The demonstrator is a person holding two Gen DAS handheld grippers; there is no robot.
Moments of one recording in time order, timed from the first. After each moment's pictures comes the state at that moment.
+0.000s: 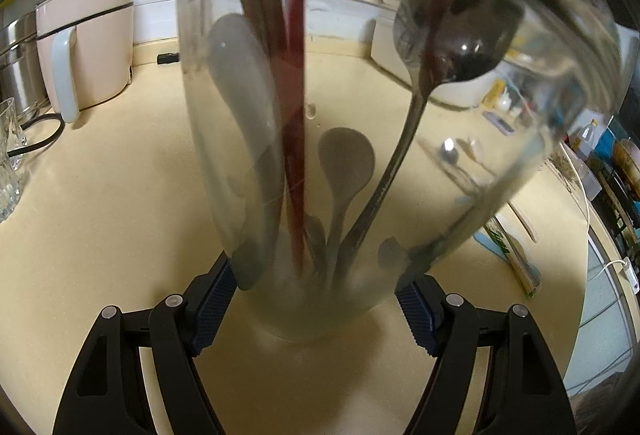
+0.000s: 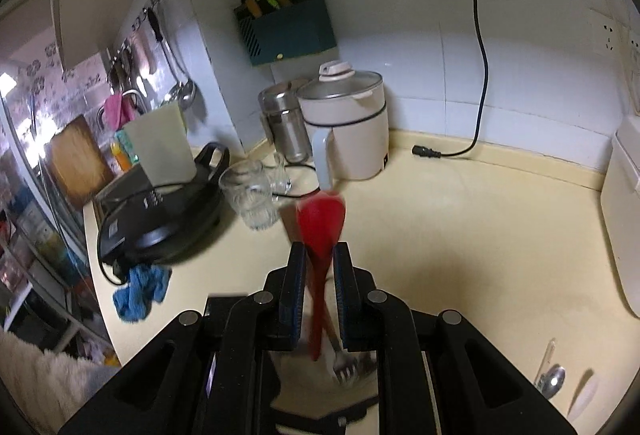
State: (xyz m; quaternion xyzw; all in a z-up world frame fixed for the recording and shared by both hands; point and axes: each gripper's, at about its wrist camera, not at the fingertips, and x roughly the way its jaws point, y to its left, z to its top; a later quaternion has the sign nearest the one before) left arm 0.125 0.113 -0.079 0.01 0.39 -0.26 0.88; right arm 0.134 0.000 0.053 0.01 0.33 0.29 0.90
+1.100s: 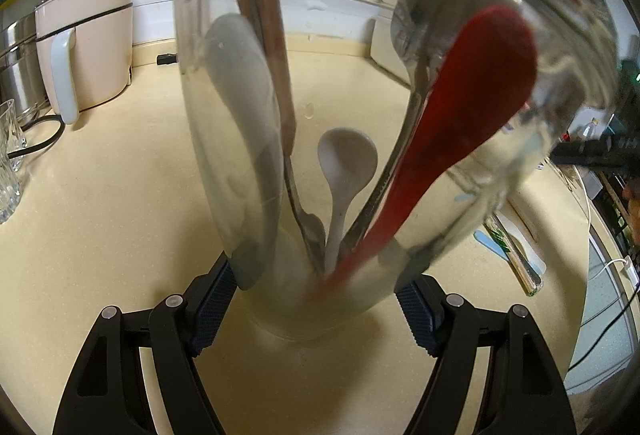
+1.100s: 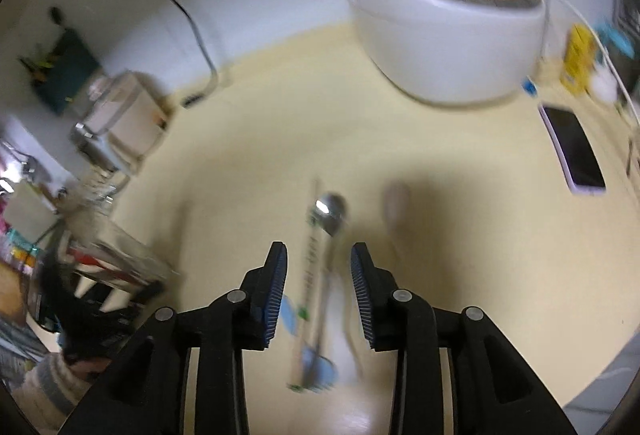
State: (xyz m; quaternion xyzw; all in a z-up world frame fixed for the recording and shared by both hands) left arm 0.124 0.113 -0.083 0.01 0.39 -0.26 0.88; right arm 0.084 -0.240 -0.028 0.17 0.47 0.00 0.87
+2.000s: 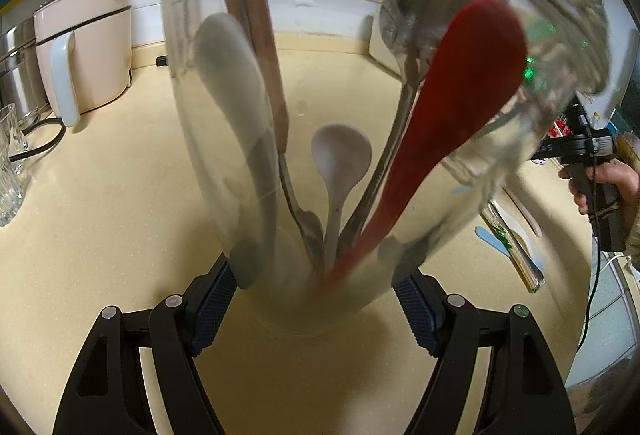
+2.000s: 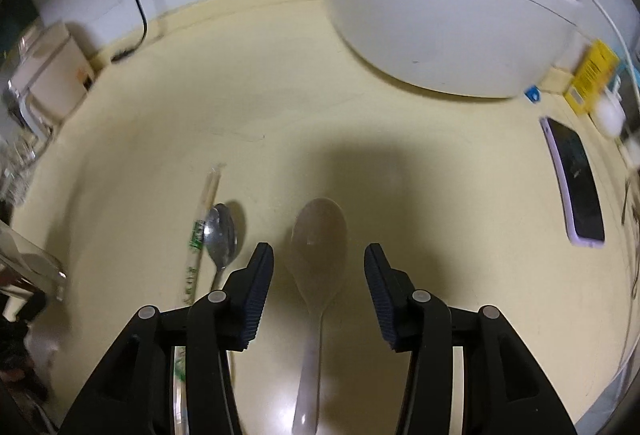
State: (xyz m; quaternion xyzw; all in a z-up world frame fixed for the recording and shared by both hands) left arm 0.121 0.118 -0.082 0.02 0.39 -0.26 0.88; right arm 0.167 -0.261 -0.089 0.05 0.53 -0.05 0.85
